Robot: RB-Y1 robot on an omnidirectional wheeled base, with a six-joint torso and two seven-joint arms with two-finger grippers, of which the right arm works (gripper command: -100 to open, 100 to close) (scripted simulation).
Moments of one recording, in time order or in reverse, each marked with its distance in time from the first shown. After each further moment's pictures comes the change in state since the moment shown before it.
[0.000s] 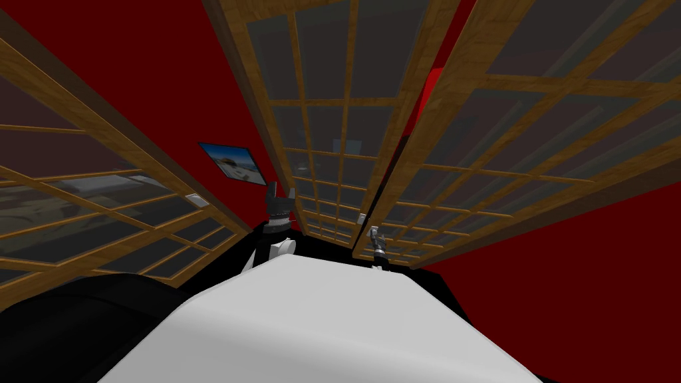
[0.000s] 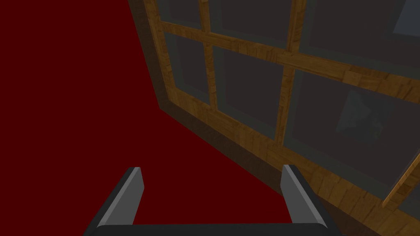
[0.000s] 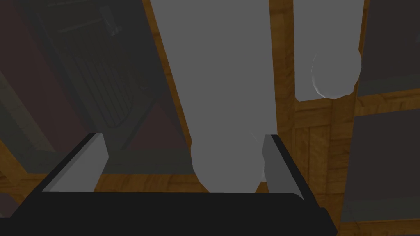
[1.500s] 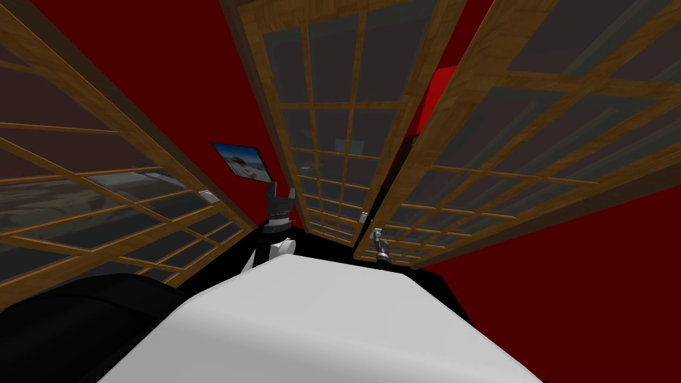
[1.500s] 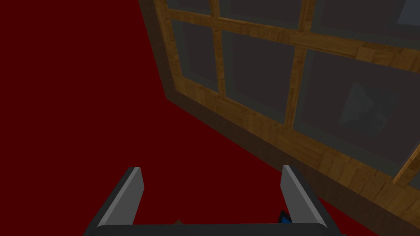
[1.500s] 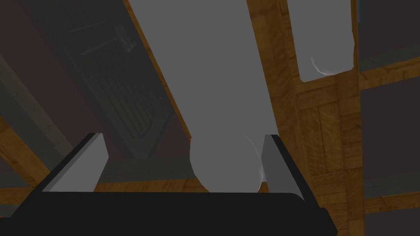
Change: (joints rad) arm 0.042 -0.021 0.005 -0.025 -0.027 0.019 -0.157
